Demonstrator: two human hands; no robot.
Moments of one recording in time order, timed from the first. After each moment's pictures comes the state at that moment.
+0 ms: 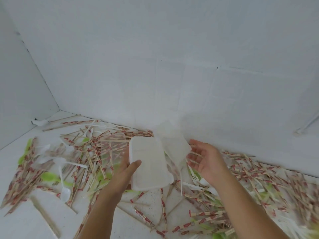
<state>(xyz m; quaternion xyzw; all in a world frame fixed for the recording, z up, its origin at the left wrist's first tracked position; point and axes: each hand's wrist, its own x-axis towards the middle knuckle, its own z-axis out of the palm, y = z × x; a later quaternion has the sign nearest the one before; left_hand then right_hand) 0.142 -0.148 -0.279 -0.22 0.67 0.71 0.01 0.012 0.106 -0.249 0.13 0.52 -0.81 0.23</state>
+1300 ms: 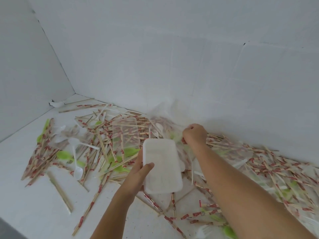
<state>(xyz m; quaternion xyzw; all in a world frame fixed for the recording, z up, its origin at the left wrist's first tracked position) 0.168 -0.123 -0.322 -0.23 0.65 0.72 0.02 -0.056 0.017 -0.315 0.08 0.86 -0.50 0.09</state>
